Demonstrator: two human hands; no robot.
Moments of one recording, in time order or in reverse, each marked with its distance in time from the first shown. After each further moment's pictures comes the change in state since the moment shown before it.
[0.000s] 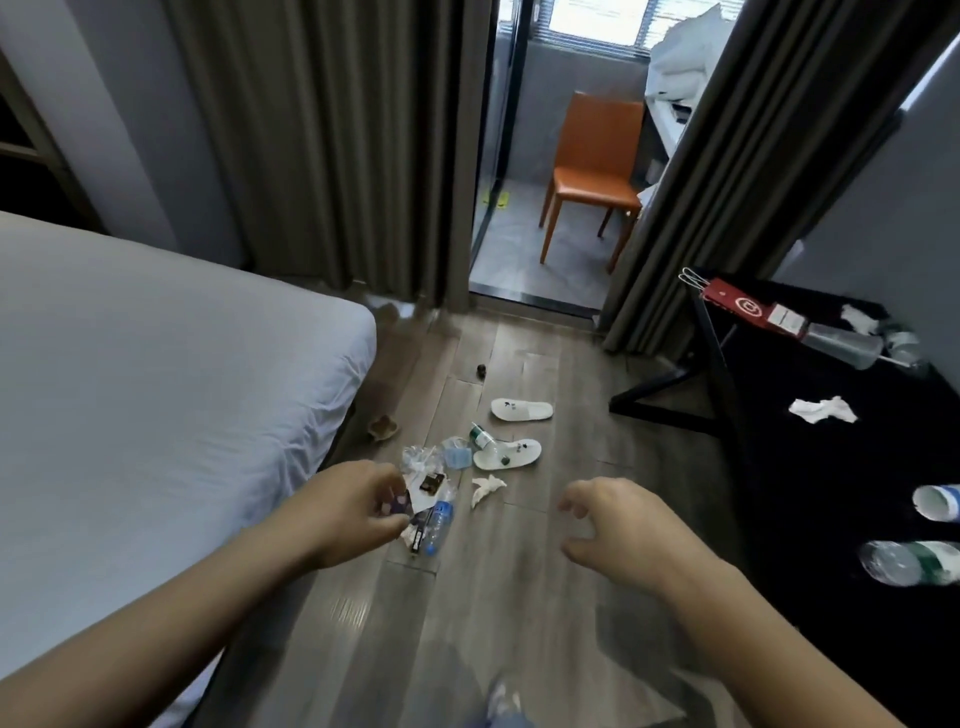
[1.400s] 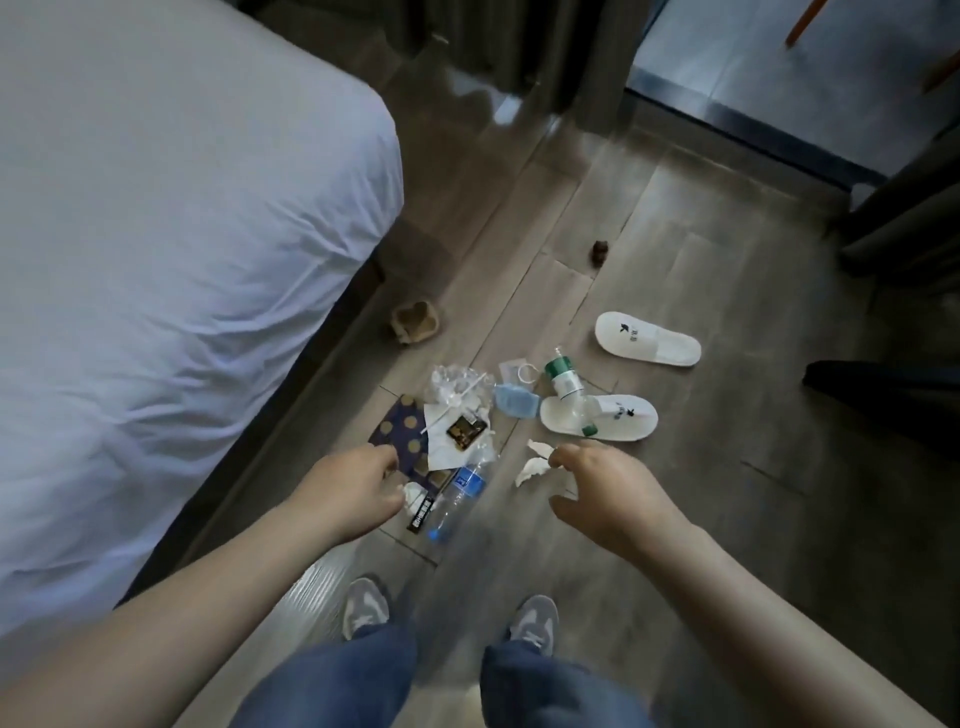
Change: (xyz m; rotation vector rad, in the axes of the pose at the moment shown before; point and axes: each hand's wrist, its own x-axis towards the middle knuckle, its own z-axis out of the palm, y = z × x) left_hand 0.483 -0.227 0.256 -0.091 -0.272 -0.538; right_hand 0.591 0.143 0.245 0.008 -0.372 -0.268
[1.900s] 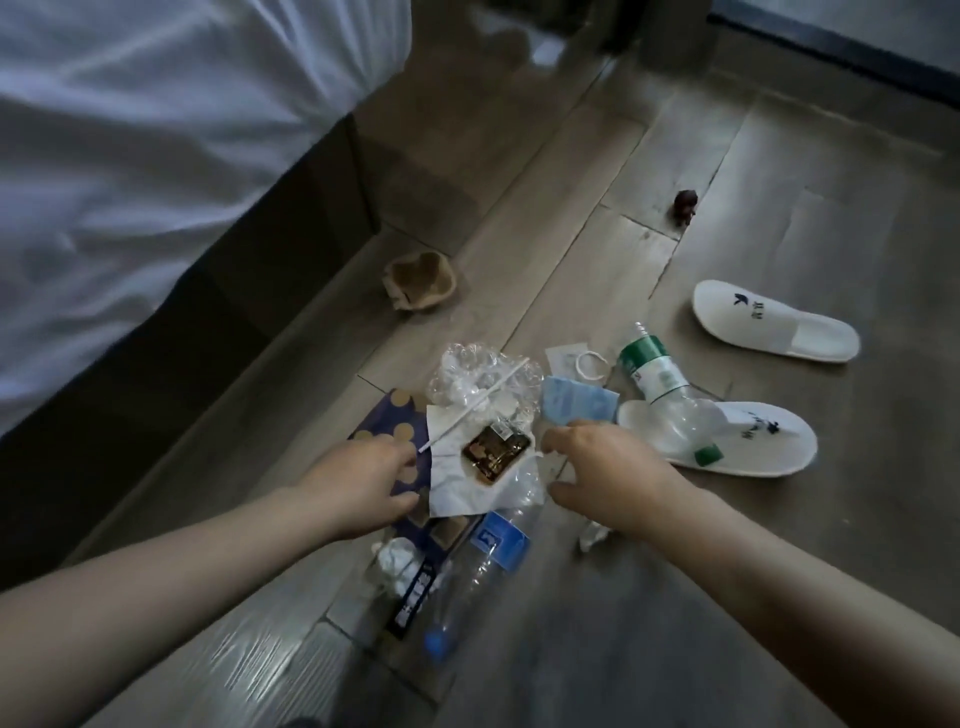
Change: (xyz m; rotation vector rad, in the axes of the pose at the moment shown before) left_hand 0.264 -0.120 0.228 0.190 0.069 0.155; right_hand 0.256 0.053 0.240 -0.181 0.045 -0.165
